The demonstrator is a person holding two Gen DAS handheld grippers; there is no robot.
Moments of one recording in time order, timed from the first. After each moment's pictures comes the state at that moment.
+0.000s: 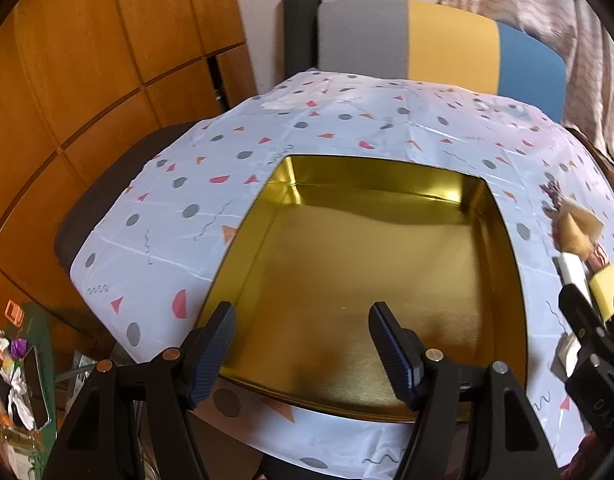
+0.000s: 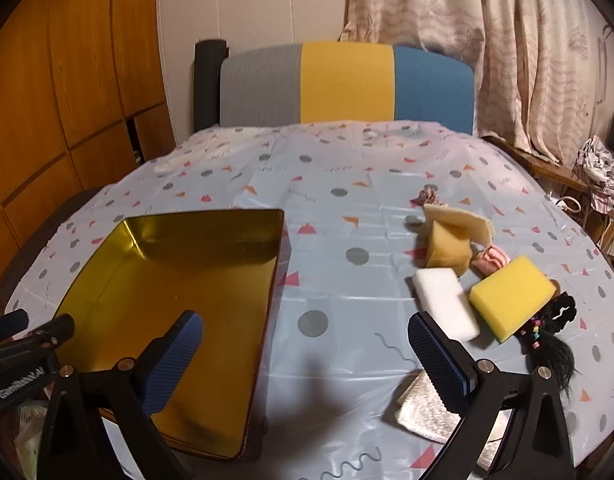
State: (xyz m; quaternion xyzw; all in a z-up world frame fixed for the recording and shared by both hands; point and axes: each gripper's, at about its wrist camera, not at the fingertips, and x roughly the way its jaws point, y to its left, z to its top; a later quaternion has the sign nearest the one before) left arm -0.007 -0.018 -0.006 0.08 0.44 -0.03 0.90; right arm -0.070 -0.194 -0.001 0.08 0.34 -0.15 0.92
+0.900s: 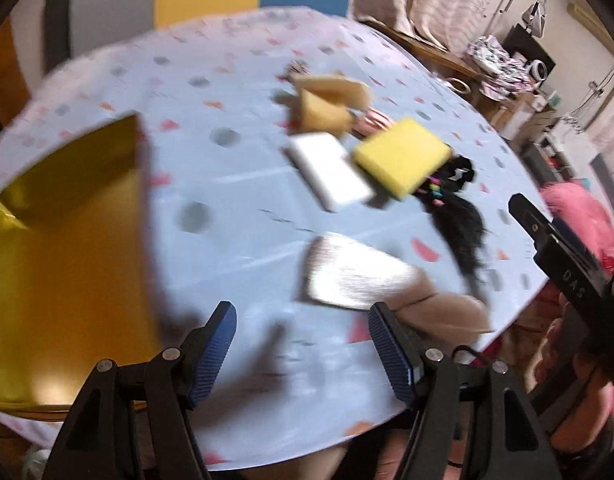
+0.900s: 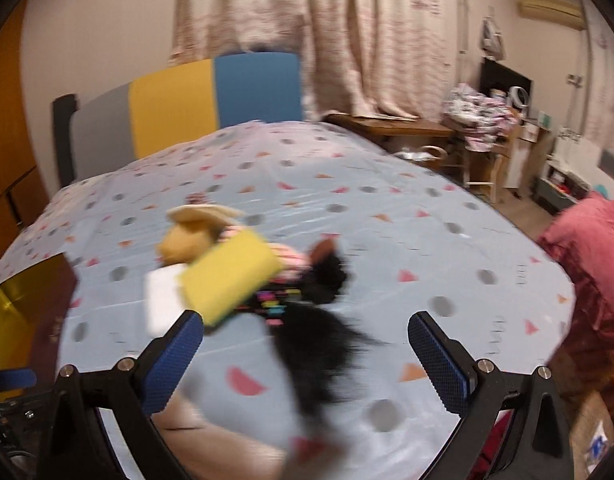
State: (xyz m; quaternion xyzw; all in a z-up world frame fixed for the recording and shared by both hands) left arm -0.070 -0.215 -0.034 0.13 0.53 -0.38 0.75; right arm -0.230 -0.396 -0.009 0.14 0.31 -0.37 0.87
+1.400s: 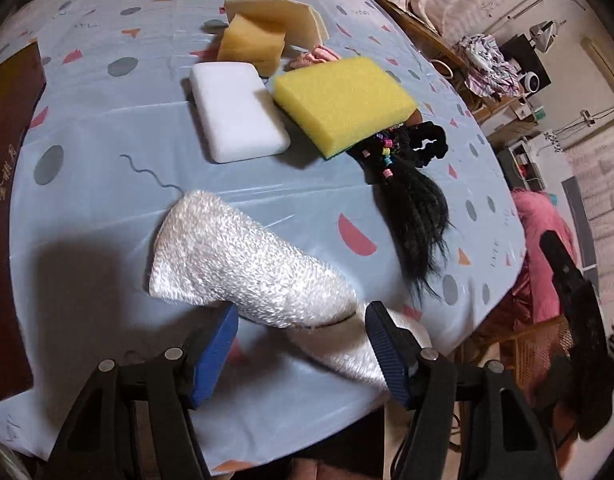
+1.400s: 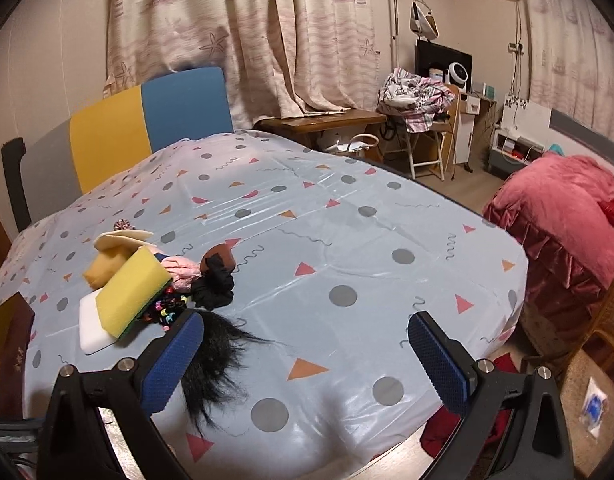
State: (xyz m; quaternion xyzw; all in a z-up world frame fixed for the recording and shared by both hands) left arm -0.097 -0.289 -0.089 0.07 0.60 -0.40 0.69; right arm -0.303 -0.449 -0.020 0.19 0.28 -0.44 0.83
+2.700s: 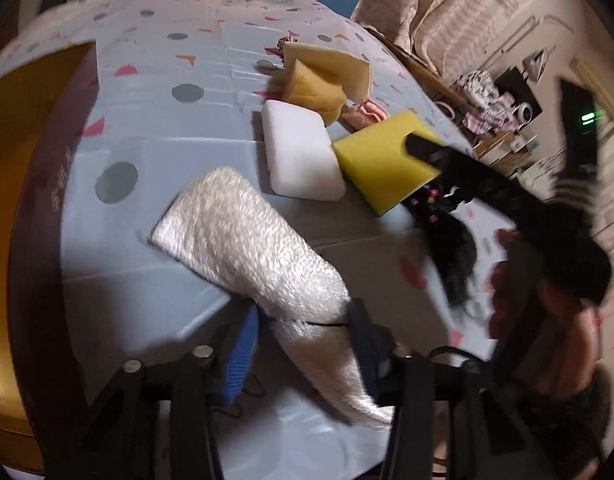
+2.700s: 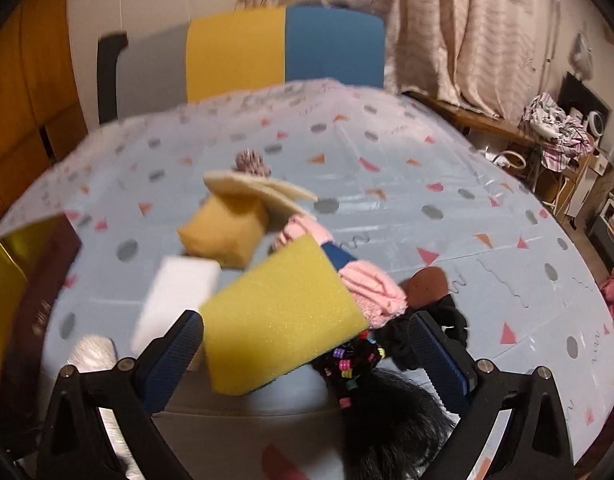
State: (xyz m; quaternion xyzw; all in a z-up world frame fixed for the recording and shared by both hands) left arm -0.054 -0.232 -0.097 0.02 0.55 -0.41 0.73; right arm -0.097 -0.432 -0.066 0.11 0.40 -0.24 0.88
